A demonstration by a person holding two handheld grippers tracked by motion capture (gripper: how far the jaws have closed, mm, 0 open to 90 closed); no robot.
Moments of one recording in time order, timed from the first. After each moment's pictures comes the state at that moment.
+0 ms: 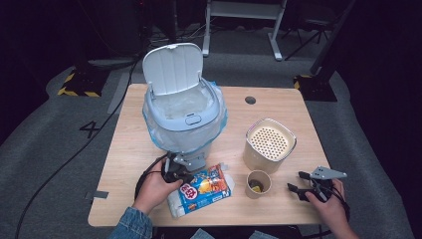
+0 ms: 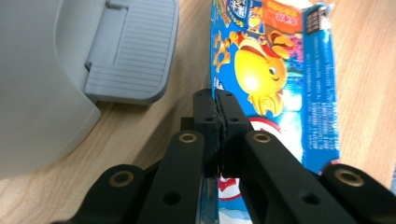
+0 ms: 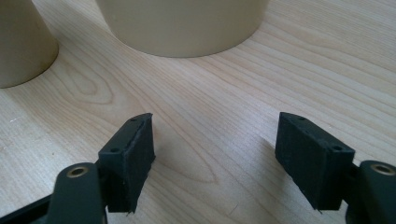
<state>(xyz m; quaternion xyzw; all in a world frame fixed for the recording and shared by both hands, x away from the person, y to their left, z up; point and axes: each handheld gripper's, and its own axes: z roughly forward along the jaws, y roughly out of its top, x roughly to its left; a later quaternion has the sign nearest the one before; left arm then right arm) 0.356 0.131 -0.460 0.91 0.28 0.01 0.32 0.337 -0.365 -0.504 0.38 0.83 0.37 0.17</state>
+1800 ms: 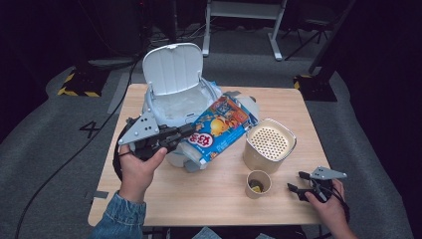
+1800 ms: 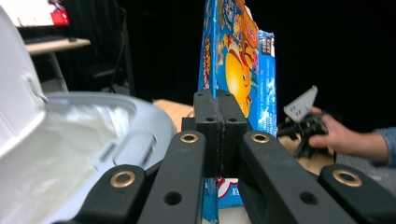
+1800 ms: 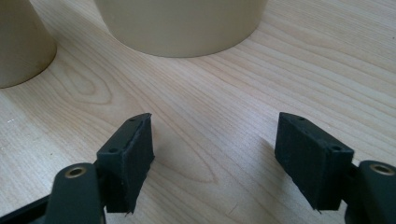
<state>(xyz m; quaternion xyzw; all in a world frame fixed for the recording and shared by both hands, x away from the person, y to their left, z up) 0.328 0.158 -0.289 0.73 0.21 0.18 0.63 0.337 -0.365 -0.504 0.38 0.83 0.37 0.18</state>
